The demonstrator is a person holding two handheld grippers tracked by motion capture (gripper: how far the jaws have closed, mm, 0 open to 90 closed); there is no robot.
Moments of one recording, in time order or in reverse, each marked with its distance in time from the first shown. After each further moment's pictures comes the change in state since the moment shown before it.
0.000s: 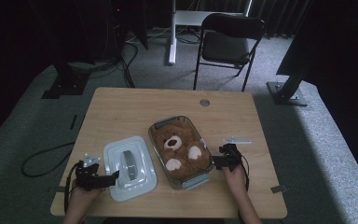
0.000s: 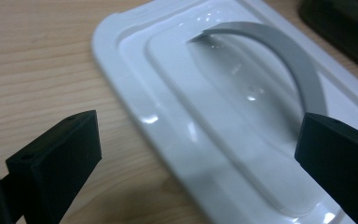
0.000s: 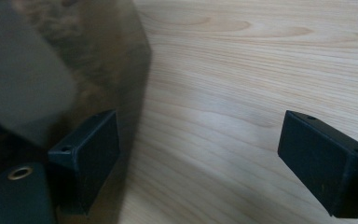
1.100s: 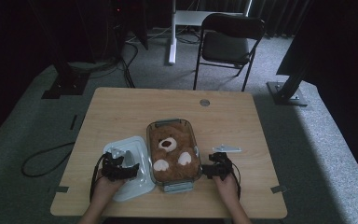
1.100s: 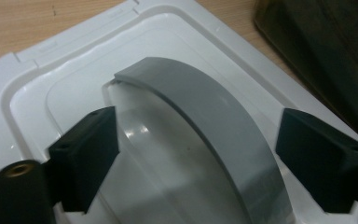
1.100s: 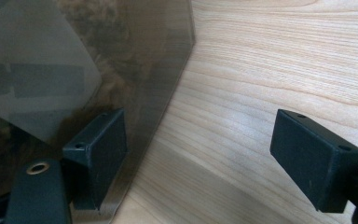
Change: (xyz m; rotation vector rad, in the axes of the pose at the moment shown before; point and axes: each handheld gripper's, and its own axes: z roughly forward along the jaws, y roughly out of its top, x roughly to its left) left arm -0.044 0.026 0.052 0.023 -0.008 0.082; right arm 0.041 -0.017 0.003 0.024 0.039 -0.027
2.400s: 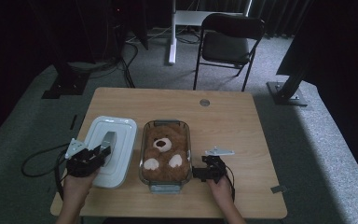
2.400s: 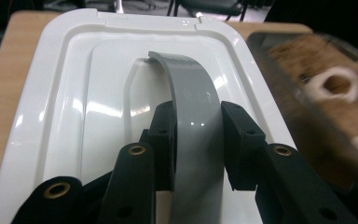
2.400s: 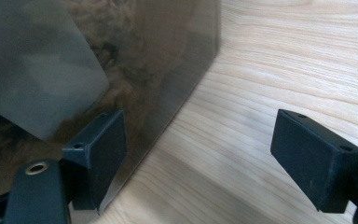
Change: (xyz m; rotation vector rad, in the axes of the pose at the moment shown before) left arm 0.043 0.019 -0.111 -0.317 -0.060 -0.112; right arm 0.024 -0.003 0.007 -0.021 0.040 -0.054
